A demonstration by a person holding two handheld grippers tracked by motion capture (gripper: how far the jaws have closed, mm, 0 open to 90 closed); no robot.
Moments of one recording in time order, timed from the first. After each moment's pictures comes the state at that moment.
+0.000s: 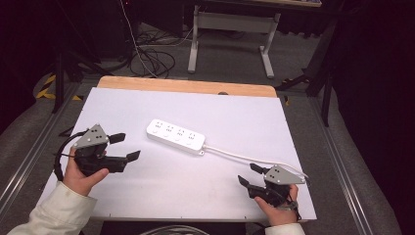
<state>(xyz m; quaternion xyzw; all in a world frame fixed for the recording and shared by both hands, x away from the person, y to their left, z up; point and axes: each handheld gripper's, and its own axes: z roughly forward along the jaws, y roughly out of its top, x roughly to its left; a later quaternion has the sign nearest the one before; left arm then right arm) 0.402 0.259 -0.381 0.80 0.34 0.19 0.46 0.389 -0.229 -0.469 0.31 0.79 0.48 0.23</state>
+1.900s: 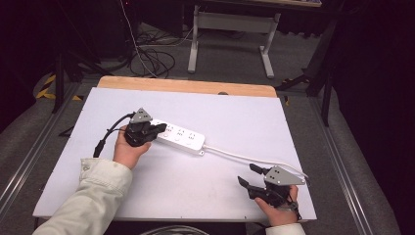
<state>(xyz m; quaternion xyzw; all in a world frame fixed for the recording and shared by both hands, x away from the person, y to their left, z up) 0.515 0.195 -0.444 0.79 0.37 0.18 0.45 0.389 -0.229 -0.470 0.30 0.79 0.49 0.23</state>
